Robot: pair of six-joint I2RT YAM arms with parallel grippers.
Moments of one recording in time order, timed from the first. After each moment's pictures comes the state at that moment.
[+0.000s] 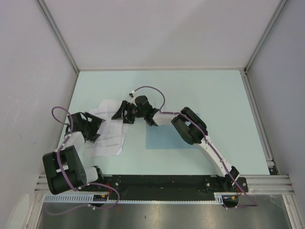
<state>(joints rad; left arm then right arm) 0.34 1.26 0.50 -0.12 0.23 -0.90 0.85 2.53 1.79 0.41 -0.53 1.07</state>
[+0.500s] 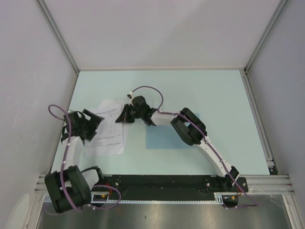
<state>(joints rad) 0.34 1.08 0.52 -0.26 0.24 -0.79 0.87 2.53 1.80 0.34 -0.48 1.01</state>
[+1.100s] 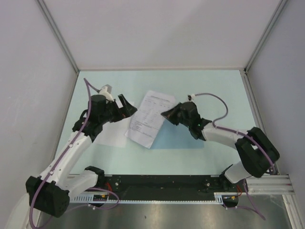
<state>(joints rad) -0.28 0.99 0.85 -0.37 0.19 -0.64 0.67 1.54 0.83 0.31 -0.02 1.23</state>
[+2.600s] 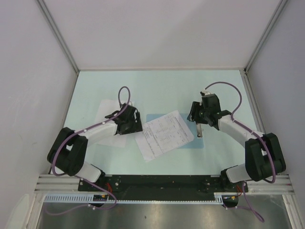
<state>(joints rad) -0.51 1.47 0.77 -0.32 -0.11 -0.63 0.34 1.41 0.83 -0.19 -0.09 0.45</state>
